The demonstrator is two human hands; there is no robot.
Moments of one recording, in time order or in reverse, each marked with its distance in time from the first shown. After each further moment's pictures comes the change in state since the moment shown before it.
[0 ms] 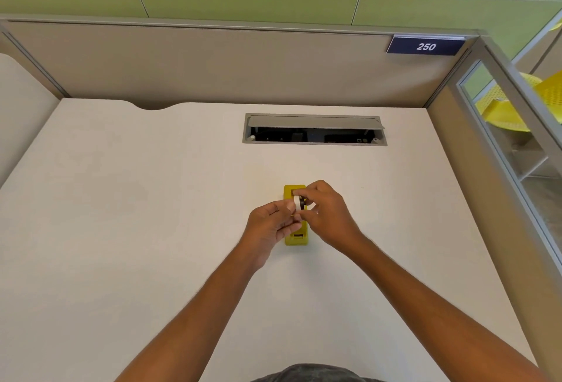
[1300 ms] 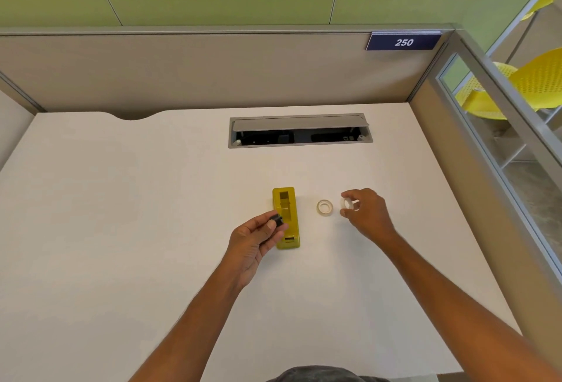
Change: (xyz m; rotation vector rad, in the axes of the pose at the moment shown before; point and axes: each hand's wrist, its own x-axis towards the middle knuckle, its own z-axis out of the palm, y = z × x) left_hand -0.004 -0.016 -0.020 -0.187 0.060 -0.053; right_hand -0.009 0.103 -0.055 -0.122 0.195 0.384
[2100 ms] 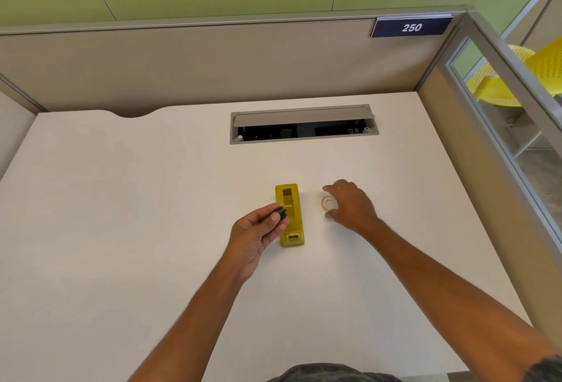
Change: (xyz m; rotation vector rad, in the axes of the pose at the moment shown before) left_hand 0.009 0.010 0.003 0.029 0.003 0.006; right_hand 0.028 -0.016 0.035 -0.442 -0.243 -0.191
